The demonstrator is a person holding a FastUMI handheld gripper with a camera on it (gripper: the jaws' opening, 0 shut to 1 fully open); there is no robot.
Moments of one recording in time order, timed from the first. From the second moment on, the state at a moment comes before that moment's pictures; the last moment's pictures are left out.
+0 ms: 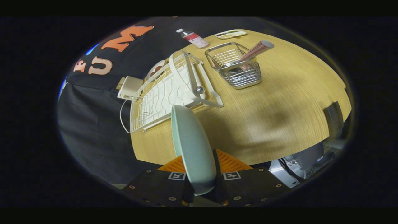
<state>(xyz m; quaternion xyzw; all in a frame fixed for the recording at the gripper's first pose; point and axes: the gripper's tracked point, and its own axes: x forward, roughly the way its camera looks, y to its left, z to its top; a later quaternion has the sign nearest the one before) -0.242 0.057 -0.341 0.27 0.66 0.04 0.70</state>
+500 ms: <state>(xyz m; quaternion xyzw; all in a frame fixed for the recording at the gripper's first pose) -0.247 0.064 -0.363 0.26 0.67 0.04 0.70</state>
